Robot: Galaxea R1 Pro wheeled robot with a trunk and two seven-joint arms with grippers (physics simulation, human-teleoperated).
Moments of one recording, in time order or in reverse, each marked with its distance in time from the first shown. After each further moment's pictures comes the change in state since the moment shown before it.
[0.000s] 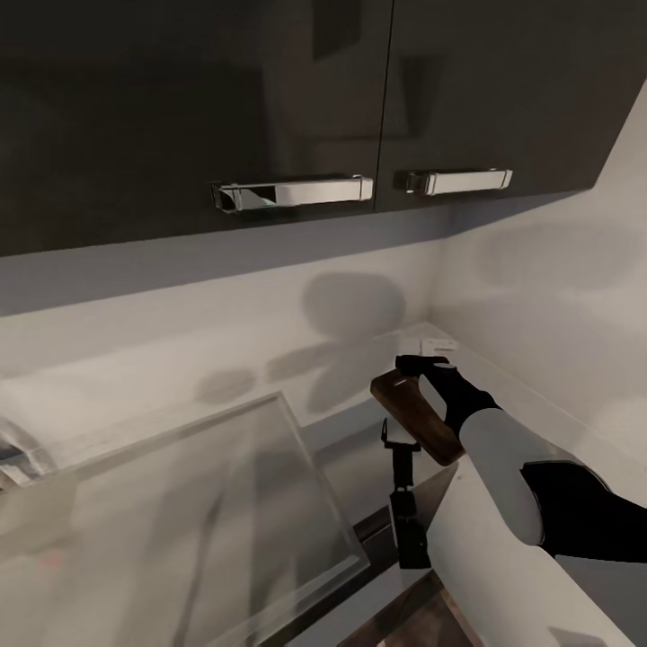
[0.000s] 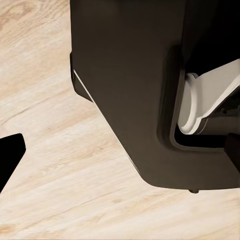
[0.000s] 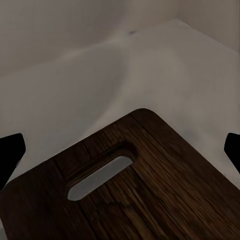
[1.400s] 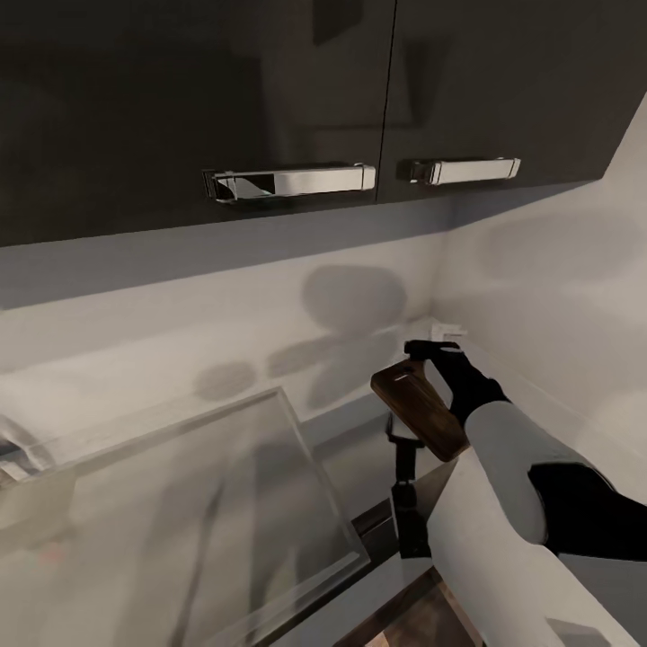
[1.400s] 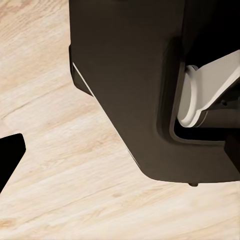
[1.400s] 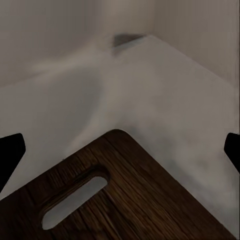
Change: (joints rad) left arm 0.000 0.000 -0.002 -0.001 -0.001 0.000 -0.001; right arm -0.003 -0.015 -0.004 -0.128 0.002 0.091 -0.069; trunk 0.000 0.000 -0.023
